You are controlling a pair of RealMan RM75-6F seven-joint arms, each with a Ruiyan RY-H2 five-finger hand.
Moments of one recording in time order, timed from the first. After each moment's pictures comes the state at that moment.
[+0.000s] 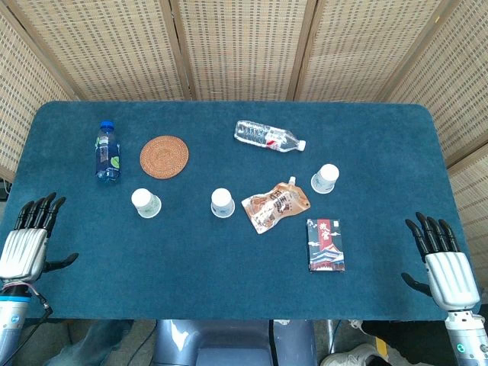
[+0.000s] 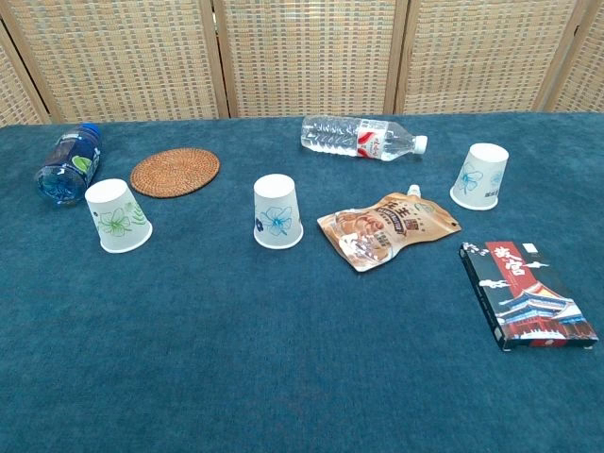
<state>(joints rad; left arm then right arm) -0.21 -1.12 -0.04 -1.79 1.36 1.44 0.21 0.09 -1.13 0.05 -1.61 -1.59 1.53 -0.07</state>
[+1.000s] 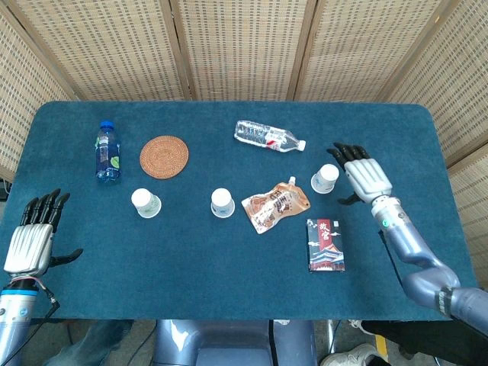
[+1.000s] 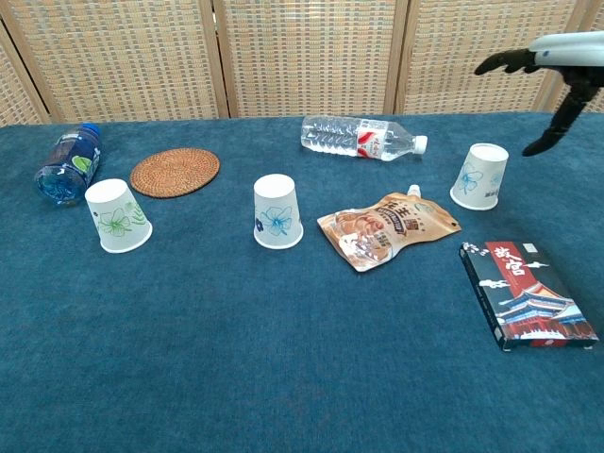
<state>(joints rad) -0.22 -1.17 -0.09 -1.79 1.31 1.41 0.27 0.74 -1.27 0.31 -1.33 -1.16 0.71 -0.04</state>
